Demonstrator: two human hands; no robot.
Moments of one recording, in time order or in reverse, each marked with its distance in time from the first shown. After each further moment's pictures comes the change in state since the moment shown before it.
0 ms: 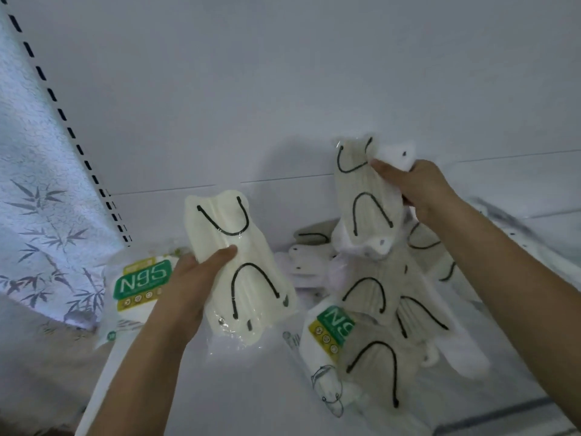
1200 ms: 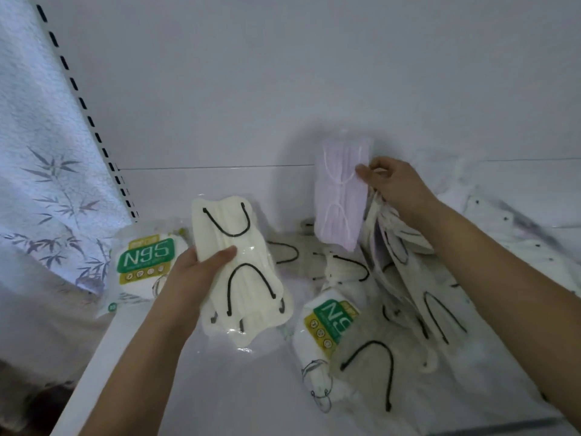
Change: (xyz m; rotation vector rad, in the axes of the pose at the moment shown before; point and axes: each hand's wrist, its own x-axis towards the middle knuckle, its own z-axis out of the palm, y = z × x) left_hand -0.008 -0.024 -0.001 0.063 0.090 -0.005; right_hand 0.023 0.026 0.031 -0.120 -0.198 -0.162
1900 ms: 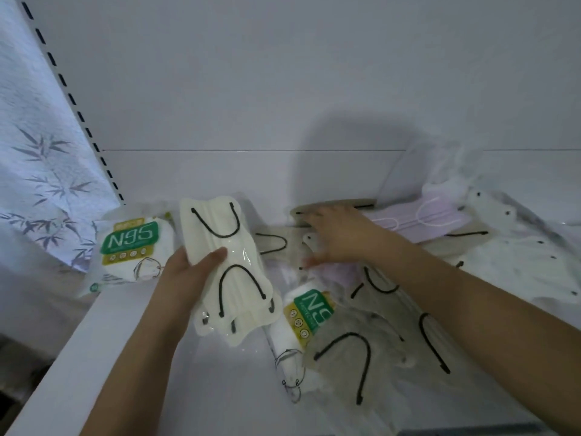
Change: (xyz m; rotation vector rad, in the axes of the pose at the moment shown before) left_hand -0.016 -0.024 0.025 0.020 0.062 0.038; right_hand -0.040 0.038 0.047 -1.195 -0.600 -0.375
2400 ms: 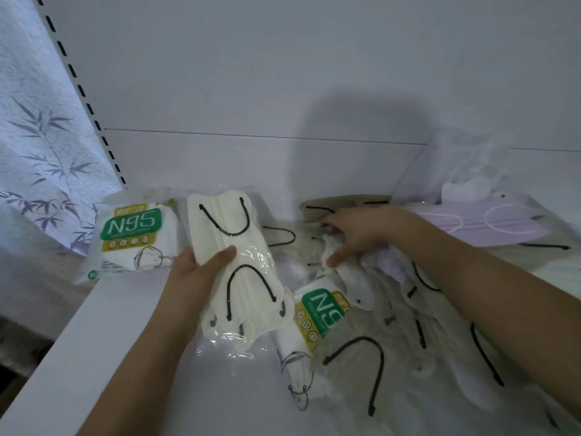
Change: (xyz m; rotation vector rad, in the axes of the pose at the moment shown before) left_hand -0.001 -0.015 0.003 -0.075 0.029 -0.038; right_hand 0.027 0.028 0.001 0.114 -0.337 -0.021
